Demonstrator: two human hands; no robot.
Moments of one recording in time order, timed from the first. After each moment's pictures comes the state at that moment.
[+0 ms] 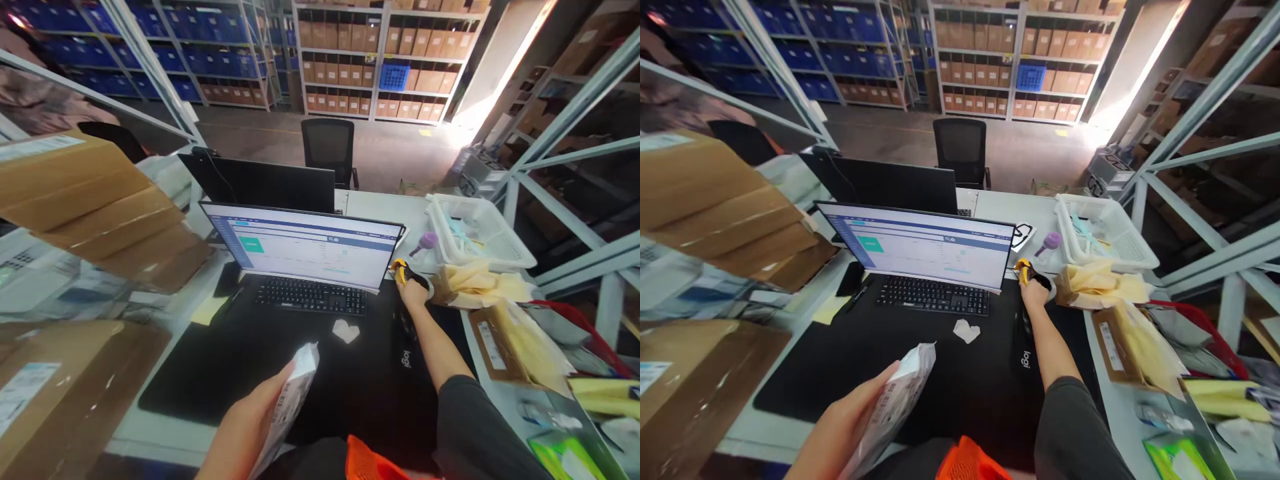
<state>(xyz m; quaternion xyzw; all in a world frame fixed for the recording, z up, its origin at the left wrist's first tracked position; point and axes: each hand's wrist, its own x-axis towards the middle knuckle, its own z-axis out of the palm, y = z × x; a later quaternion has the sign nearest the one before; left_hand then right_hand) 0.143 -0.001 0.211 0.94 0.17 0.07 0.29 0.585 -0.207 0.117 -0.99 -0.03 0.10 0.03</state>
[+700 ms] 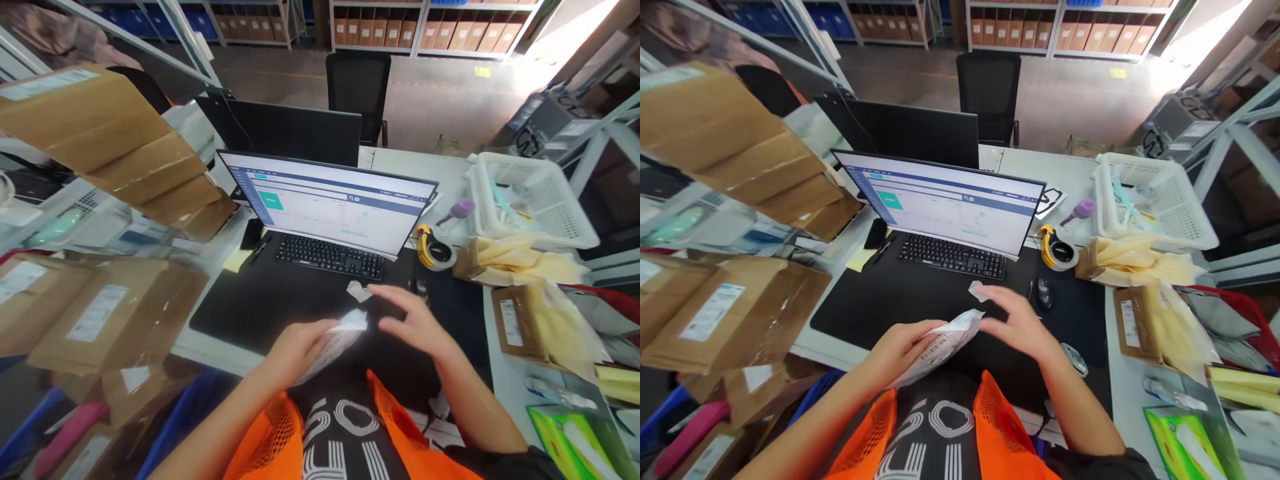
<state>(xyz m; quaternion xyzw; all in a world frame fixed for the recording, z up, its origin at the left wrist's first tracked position) 0.195 -0.032 0.240 0.89 0.12 -0.07 0.43 0.412 -0.235 0.229 -0.70 -0.50 0.22 0.45</state>
